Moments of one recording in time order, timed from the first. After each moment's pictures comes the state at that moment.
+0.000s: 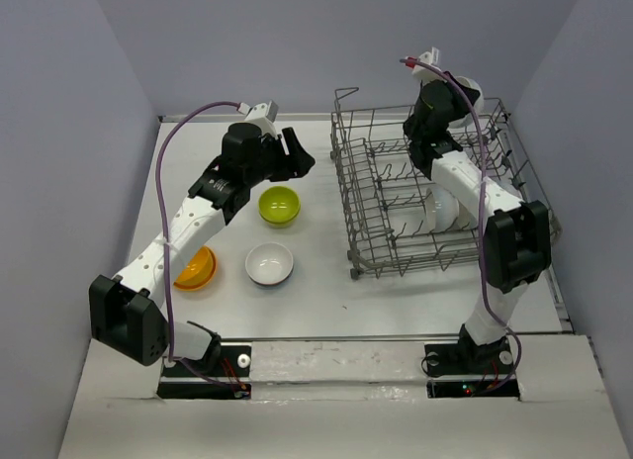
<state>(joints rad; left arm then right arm) -0.46 1.36 1.24 -0.24 0.14 -0.52 0.34 1.80 1.54 0.47 1.07 -1.02</state>
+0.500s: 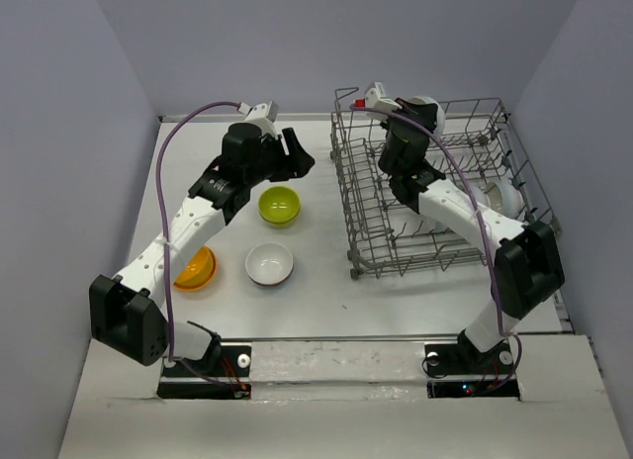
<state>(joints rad) -0.46 1.36 1.24 -0.24 0.14 -0.52 0.53 1.66 1.33 0.48 0.96 -1.21</state>
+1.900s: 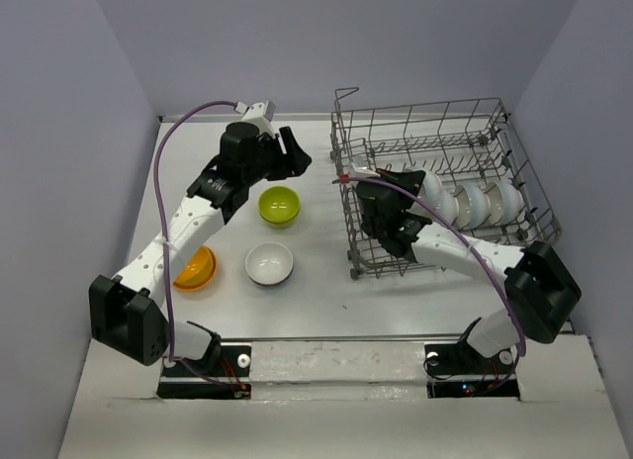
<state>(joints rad) -0.45 1.36 1.23 -0.24 0.13 -0.51 0.79 1.49 0.97 0.21 1.25 -1.13</state>
